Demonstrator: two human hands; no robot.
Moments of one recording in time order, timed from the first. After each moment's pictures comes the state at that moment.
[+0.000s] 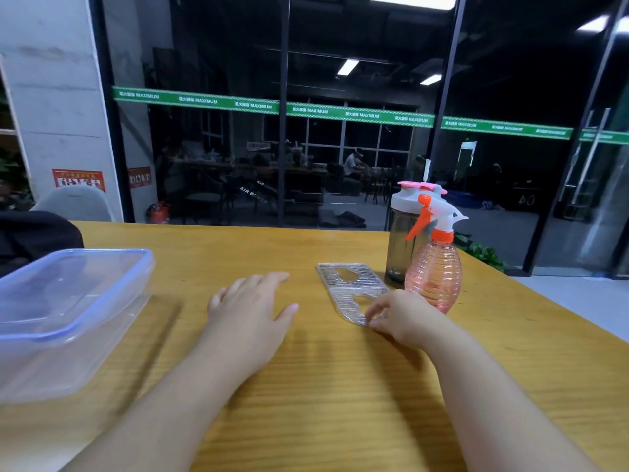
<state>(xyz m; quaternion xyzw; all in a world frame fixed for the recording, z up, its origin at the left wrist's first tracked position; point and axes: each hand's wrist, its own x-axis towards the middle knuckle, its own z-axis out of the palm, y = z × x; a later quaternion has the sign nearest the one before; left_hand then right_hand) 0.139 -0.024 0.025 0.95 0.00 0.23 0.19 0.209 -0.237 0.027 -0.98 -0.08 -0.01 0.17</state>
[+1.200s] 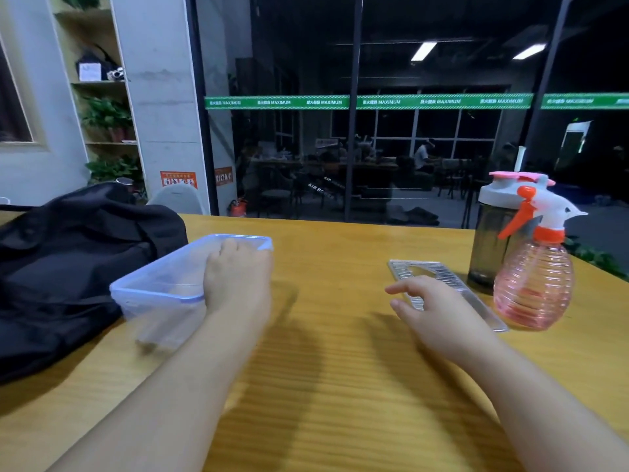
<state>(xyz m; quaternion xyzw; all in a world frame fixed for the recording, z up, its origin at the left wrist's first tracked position) 0.142 0.053 0.043 0.94 0.18 0.28 -0.12 0.189 -0.183 0.023 -0.93 -0.23 -0.12 0.28</state>
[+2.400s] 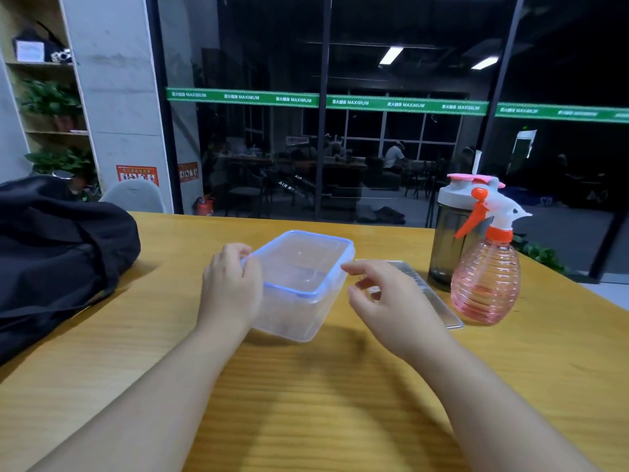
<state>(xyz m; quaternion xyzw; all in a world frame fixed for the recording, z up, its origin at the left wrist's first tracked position) 0.170 0.029 0.020 0.82 0.15 0.37 0.41 0.175 -0.172 0.032 -0.87 -0.26 -0.18 0.37</state>
